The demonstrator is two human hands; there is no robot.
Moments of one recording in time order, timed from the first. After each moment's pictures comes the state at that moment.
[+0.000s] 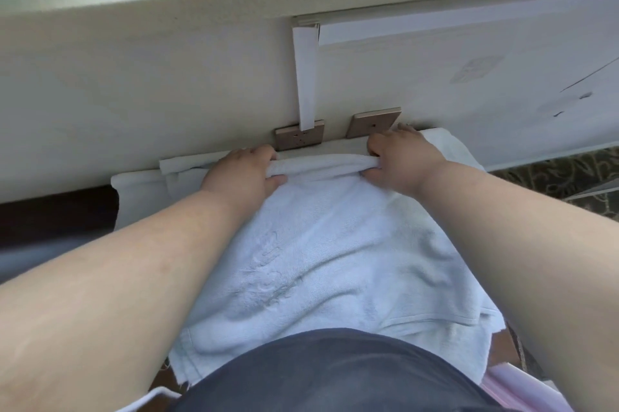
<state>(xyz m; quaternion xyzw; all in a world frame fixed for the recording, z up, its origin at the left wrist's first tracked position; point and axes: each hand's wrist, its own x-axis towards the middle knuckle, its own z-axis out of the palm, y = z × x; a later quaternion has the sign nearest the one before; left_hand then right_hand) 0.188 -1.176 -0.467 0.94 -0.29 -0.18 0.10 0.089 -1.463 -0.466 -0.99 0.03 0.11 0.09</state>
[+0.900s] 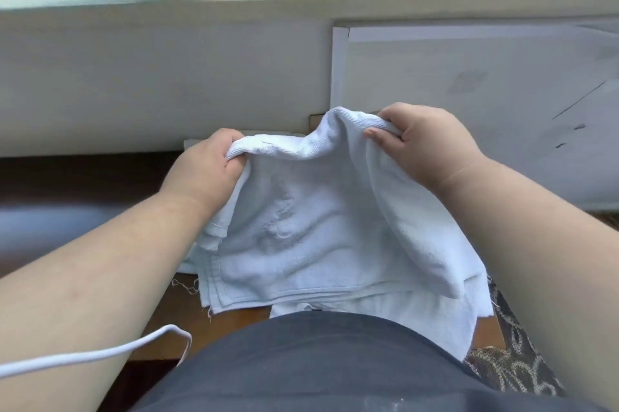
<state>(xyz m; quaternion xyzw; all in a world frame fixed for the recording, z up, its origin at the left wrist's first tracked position) 0.070 -1.062 -0.349 0.96 -0.10 -0.04 0.25 0.000 -1.383 -0.315 -0.98 0.01 -0.08 0.19</state>
